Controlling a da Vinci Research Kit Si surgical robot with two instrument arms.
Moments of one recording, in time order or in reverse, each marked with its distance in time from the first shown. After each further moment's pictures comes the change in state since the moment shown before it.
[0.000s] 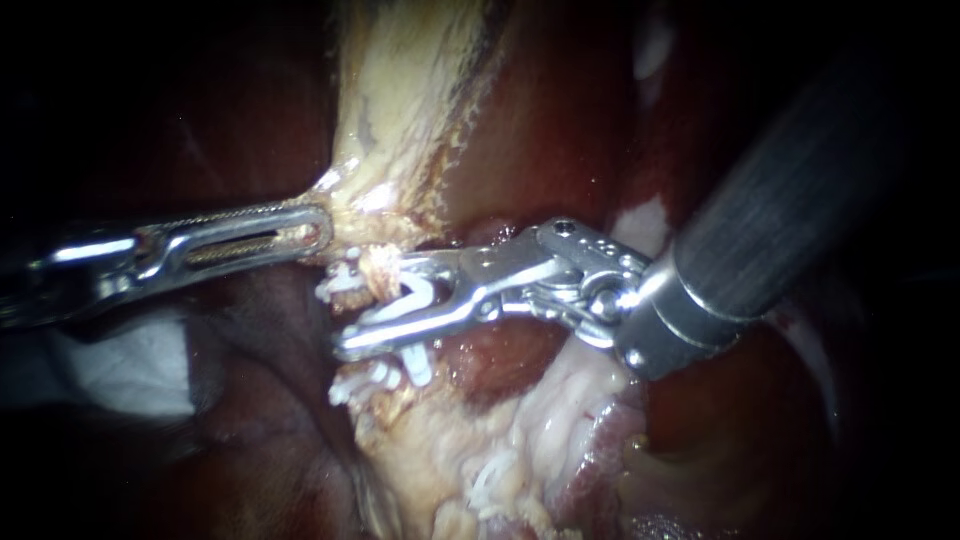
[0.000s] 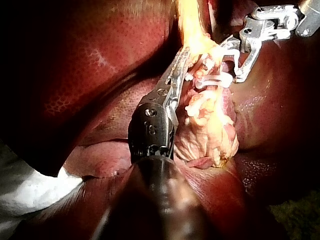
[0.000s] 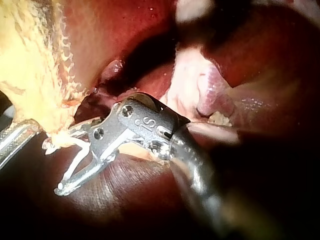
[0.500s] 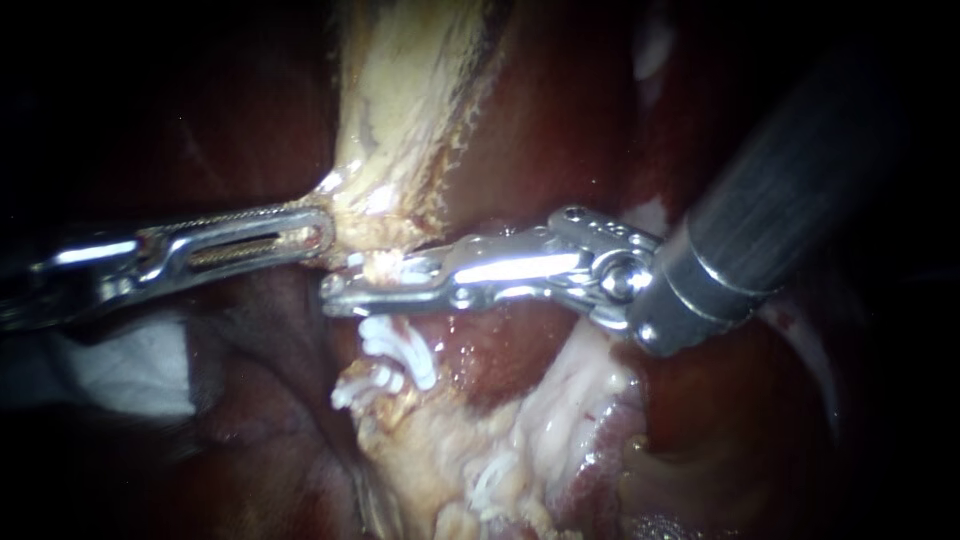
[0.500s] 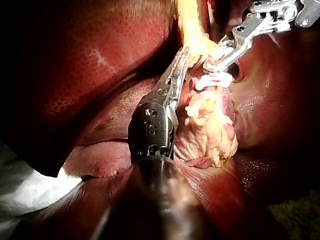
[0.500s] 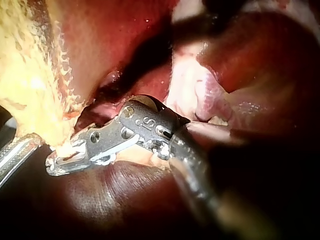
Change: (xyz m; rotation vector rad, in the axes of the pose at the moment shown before) right arm 0.000 0.000 -0.002 -0.131 -0.053 0.076; left arm 0.000 0.000 0.000 -0.001 0.000 0.000
